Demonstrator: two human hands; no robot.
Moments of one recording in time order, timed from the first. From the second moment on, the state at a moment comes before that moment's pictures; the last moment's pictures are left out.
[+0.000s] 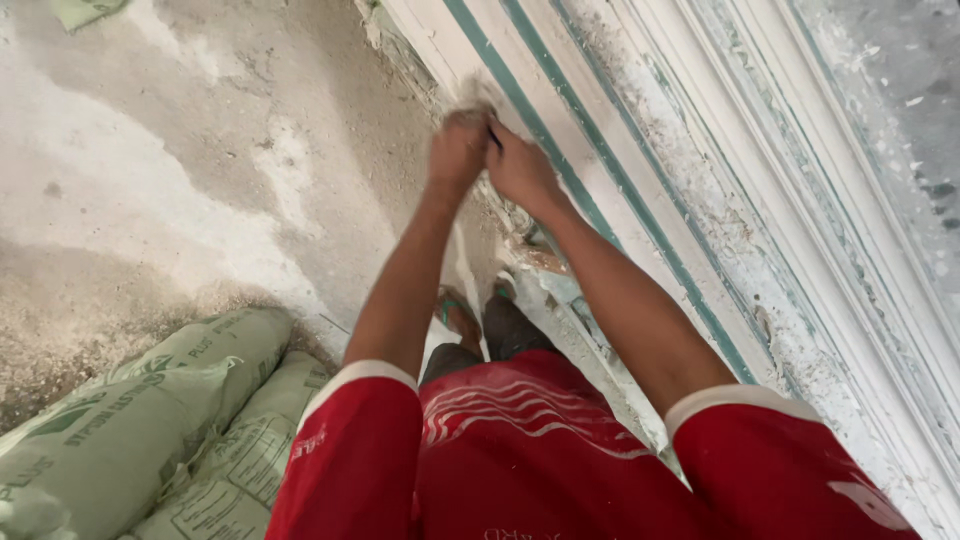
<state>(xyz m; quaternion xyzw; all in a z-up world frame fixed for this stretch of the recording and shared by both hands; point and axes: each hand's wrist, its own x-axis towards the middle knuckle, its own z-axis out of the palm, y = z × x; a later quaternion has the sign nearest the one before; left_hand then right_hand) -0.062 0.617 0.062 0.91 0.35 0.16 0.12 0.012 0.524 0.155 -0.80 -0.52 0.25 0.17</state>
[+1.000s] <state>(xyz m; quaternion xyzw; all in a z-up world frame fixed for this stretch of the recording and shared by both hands) -0.098 0.607 -0.001 0.93 0.30 0.06 0.19 0.017 0.549 0.208 -0.77 -0.49 0.40 0.11</state>
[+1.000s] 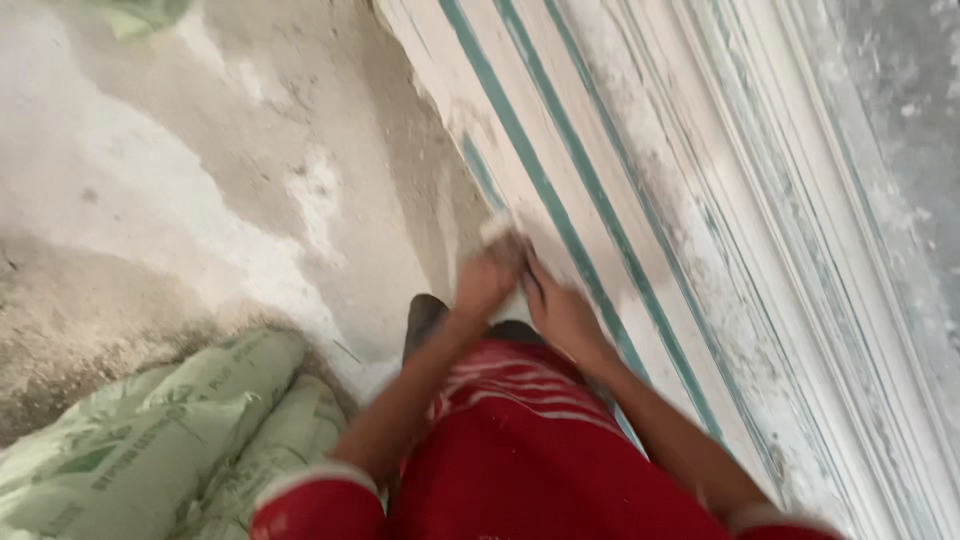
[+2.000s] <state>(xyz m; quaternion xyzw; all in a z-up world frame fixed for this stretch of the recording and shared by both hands) -0.104 0.741 0.021 0.94 0.25 0.24 0.08 -0.009 0.667 0.189 -0.81 -0.41 0.42 0.05</state>
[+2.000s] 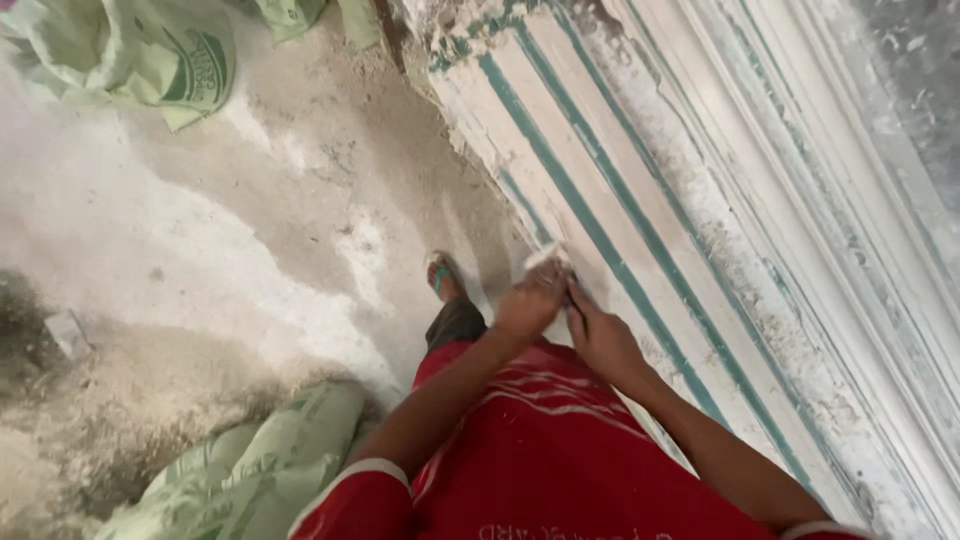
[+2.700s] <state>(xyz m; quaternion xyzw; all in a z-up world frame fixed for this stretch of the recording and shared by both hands) -0.111 0.844 0.030 0.94 0.21 0.26 0.04 -0.022 0.754 0.184 -0.83 -0.41 0.37 0.08</state>
